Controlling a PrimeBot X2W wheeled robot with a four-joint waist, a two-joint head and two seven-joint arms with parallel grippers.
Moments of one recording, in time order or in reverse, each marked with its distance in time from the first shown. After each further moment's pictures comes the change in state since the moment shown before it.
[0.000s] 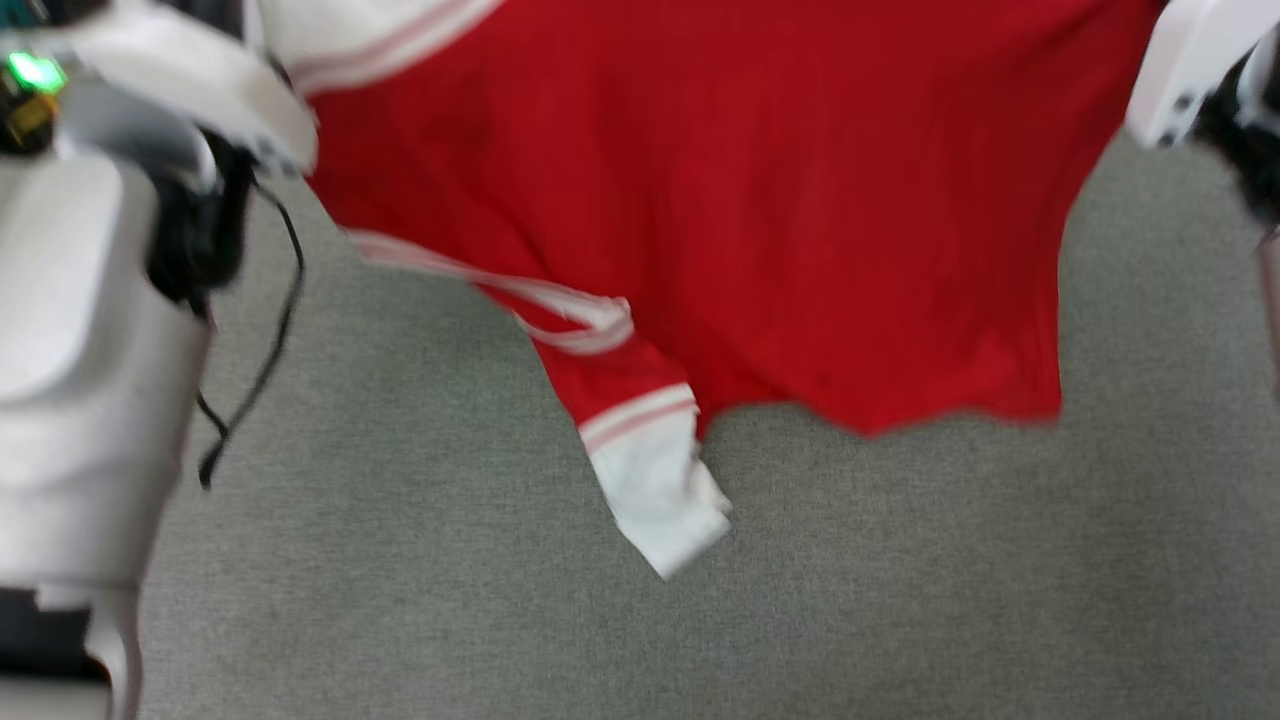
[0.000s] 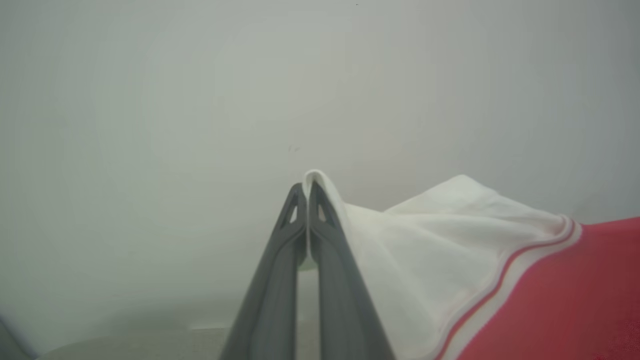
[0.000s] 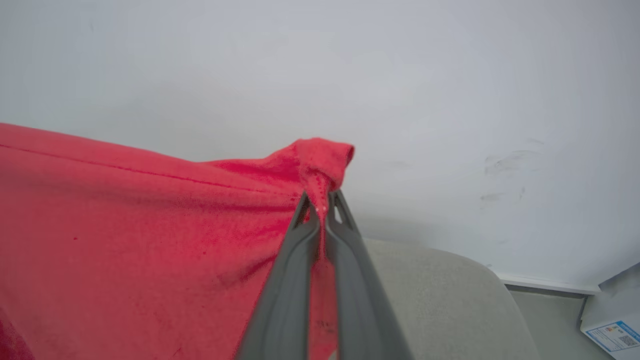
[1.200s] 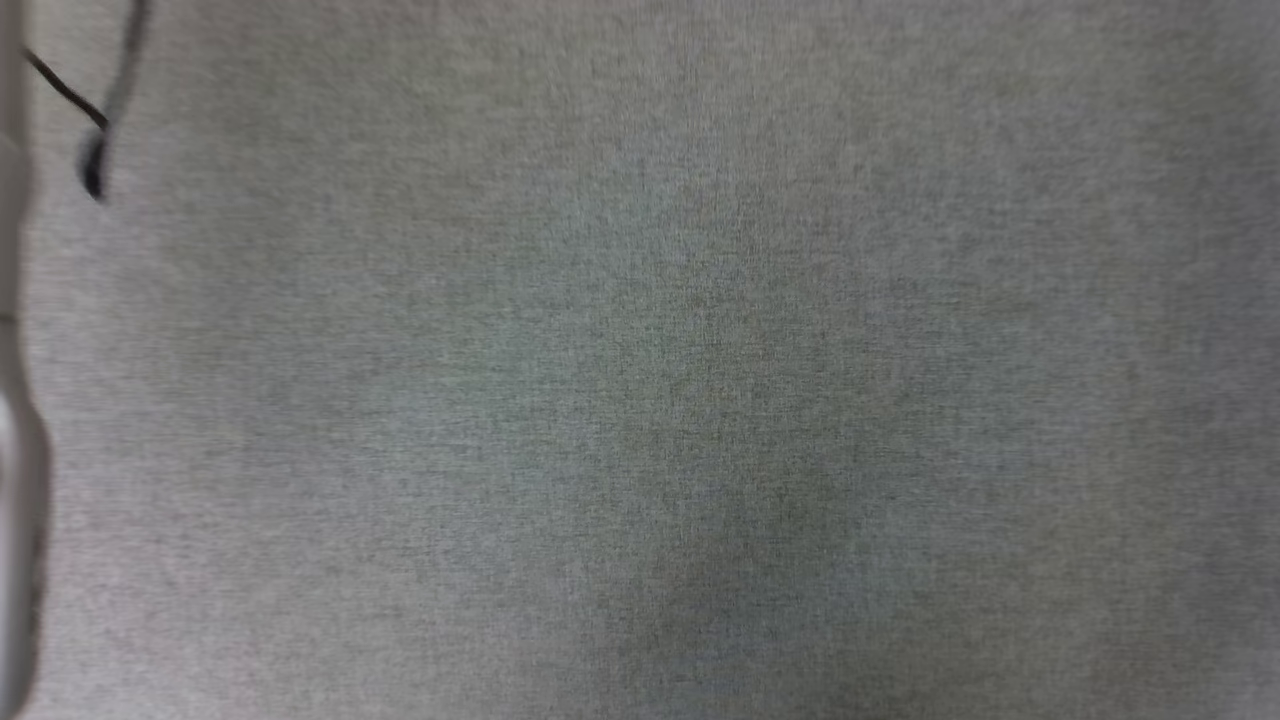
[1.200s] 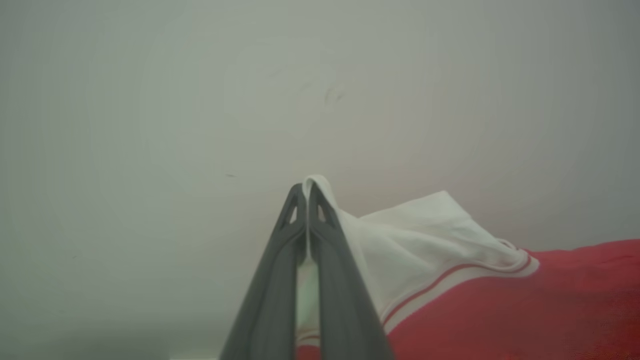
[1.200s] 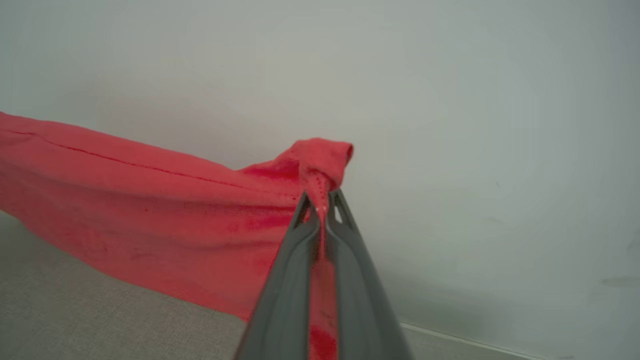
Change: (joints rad) left arm -0.575 -0.040 0.007 0.369 0.037 -0.128 -0.169; right arm -0.459 0.026 0.081 0.136 -0.037 0.000 -0.225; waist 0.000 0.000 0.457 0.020
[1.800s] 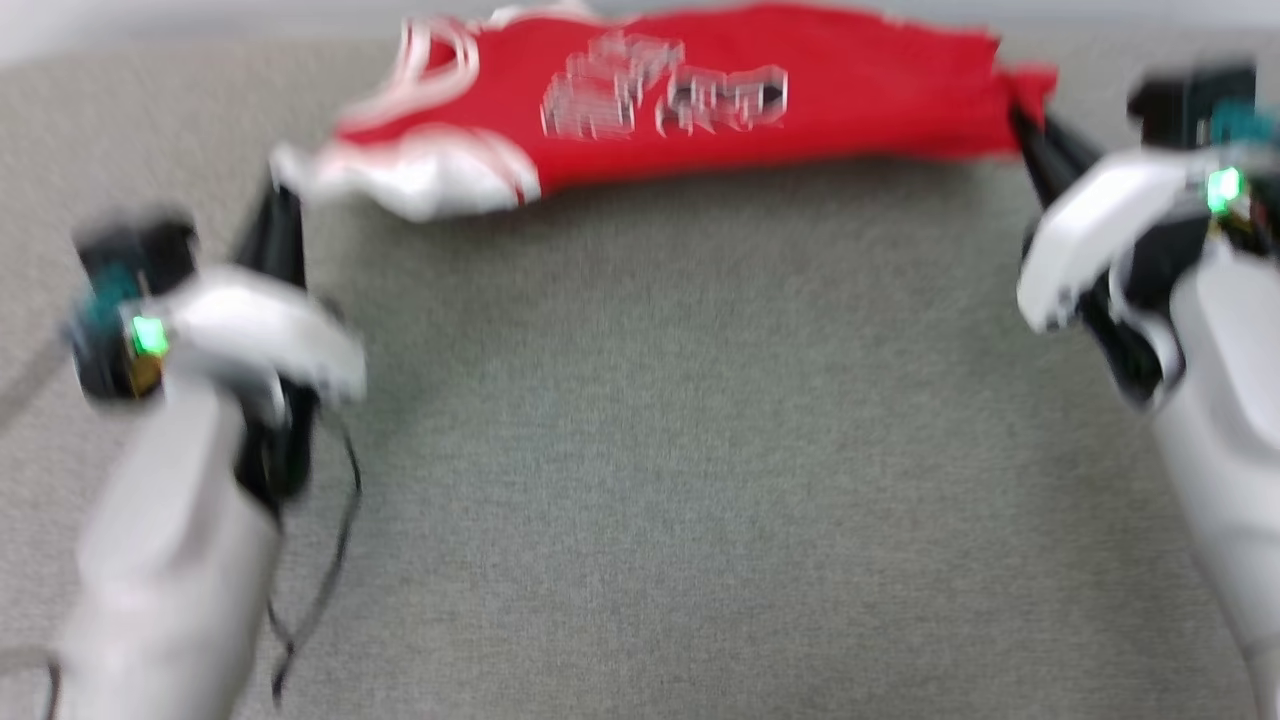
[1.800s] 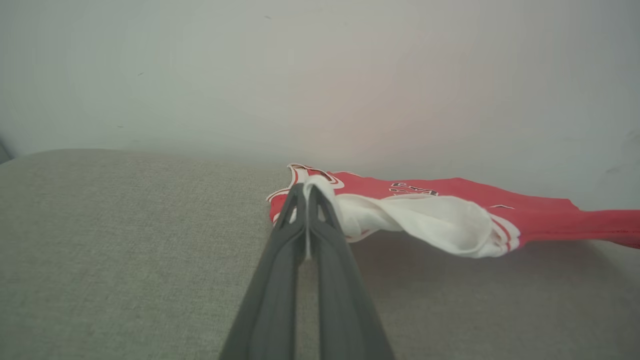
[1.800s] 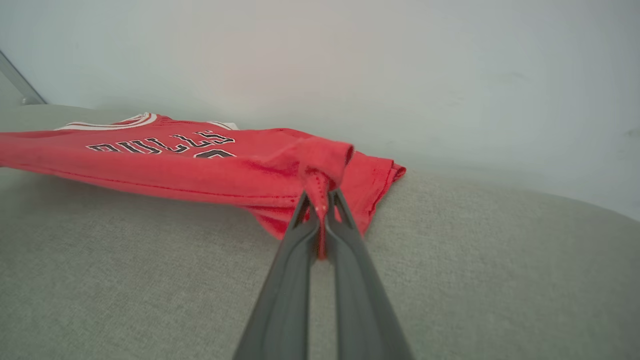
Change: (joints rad) left arm 0.800 -0.028 0.036 -0.208 -0.087 0.033 -0.035; right arm 0.624 -0.033 0.129 -0.062 0.211 0.000 -0.101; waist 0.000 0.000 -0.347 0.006
